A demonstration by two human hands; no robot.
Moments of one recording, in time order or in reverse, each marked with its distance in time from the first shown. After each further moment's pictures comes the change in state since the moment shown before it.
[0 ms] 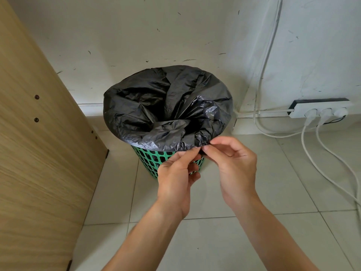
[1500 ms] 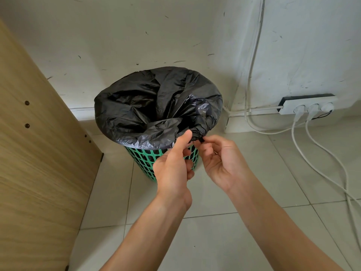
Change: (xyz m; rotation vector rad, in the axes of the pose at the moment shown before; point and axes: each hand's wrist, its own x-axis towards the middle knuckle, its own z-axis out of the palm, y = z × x) left_hand -0.013 0.009 0.026 0.023 0.153 0.037; right_hand 0.019 -0.030 0.005 0.554 0.034 0.729
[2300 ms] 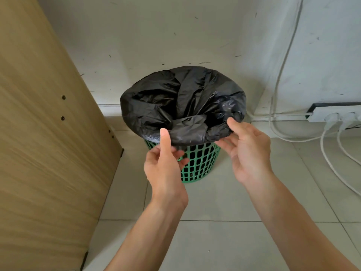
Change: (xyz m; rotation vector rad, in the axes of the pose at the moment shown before) left_hand 0.006 0.025 -0.035 -0.126 0.213 0.188; right_hand 0.021 0.002 0.016 -0.348 0.057 -0.477
